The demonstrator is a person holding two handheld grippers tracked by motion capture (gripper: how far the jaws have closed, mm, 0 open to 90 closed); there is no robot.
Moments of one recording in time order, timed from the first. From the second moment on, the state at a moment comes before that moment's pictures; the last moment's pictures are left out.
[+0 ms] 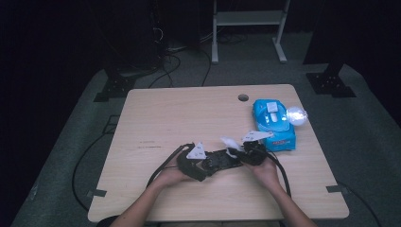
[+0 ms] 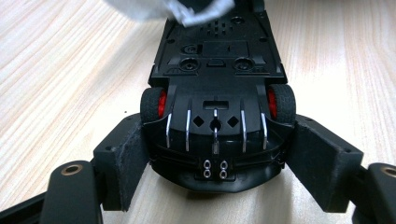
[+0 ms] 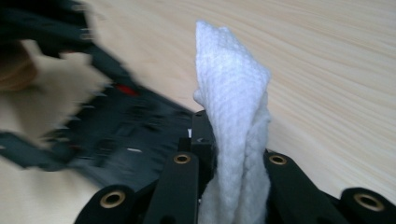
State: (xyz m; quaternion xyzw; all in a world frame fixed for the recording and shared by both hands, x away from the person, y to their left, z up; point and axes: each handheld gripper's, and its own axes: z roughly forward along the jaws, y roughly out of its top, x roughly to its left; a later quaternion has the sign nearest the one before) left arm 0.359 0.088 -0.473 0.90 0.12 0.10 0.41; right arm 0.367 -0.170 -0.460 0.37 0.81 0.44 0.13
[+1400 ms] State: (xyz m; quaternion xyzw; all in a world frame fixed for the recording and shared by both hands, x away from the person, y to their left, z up) left arm 0.367 0.105 -0.470 0.90 0.14 0.12 0.40; right arm 0.364 -0.186 -0.463 0.38 0.81 0.43 0.10
